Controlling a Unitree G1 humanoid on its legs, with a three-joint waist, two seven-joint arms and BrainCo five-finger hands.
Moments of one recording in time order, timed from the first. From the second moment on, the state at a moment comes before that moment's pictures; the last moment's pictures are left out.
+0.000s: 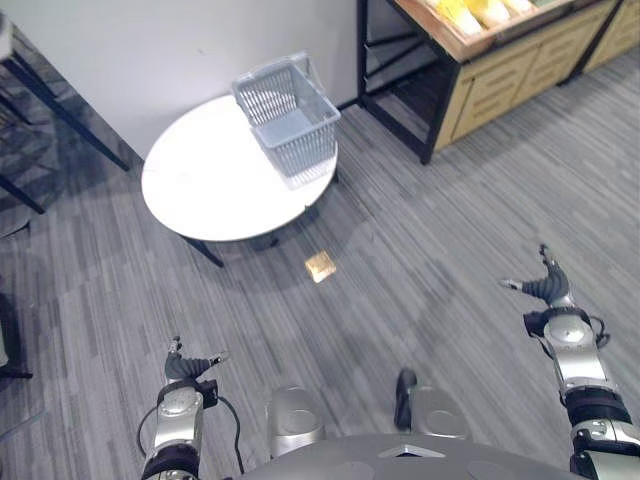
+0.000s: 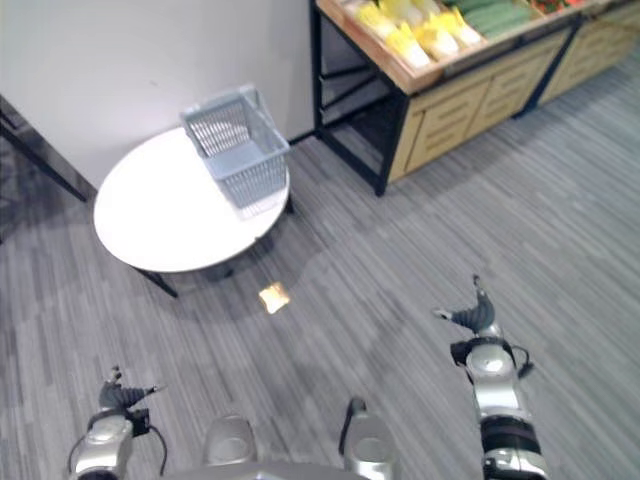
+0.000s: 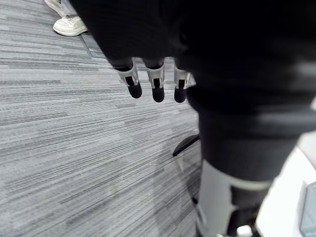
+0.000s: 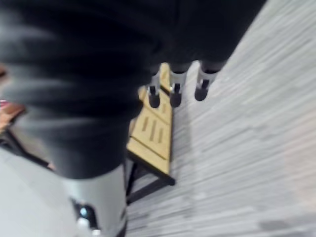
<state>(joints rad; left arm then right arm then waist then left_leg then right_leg) 0.16 0.17 0.34 0.66 0.06 -0.03 0.21 -0.20 -0.46 -0.11 0.44 -0.26 0.00 -0.14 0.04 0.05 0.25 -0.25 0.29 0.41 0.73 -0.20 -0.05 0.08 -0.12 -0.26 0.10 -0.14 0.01</state>
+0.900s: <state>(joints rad) 0.17 0.16 0.16 0.65 0.11 -0.05 0.20 -0.77 -0.70 0.22 0.44 -0.46 -0.02 -0.25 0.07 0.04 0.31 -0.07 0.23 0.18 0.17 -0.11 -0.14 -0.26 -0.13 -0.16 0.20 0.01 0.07</state>
